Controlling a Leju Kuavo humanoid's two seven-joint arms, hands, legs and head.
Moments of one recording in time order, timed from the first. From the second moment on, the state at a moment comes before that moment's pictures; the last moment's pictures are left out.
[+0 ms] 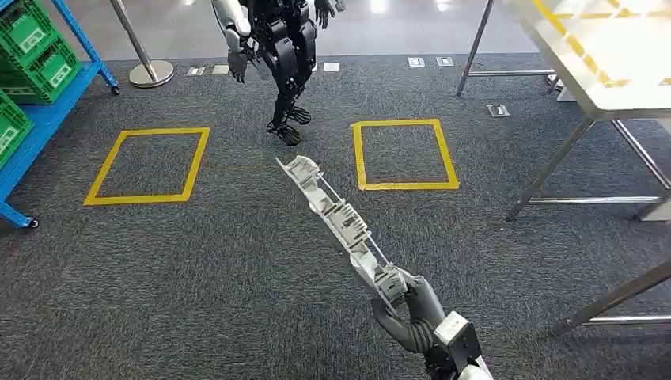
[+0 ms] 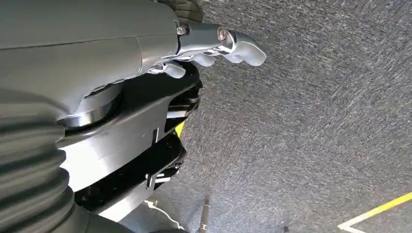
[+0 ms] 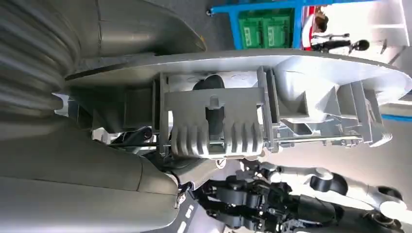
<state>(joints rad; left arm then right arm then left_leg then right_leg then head) -0.11 -0.18 1.34 -0.20 -0.57 -0.58 -0.51 0.14 0.07 0.25 -1.56 0.24 0.19 -0.50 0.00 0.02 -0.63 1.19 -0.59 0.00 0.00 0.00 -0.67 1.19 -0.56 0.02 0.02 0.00</state>
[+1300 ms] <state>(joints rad) -0.11 -0.18 1.33 -0.20 -0.58 -0.58 -0.52 0.15 0.07 0.24 -1.57 0.26 0.07 -0.52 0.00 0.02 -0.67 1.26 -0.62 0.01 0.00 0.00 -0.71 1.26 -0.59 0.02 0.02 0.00</state>
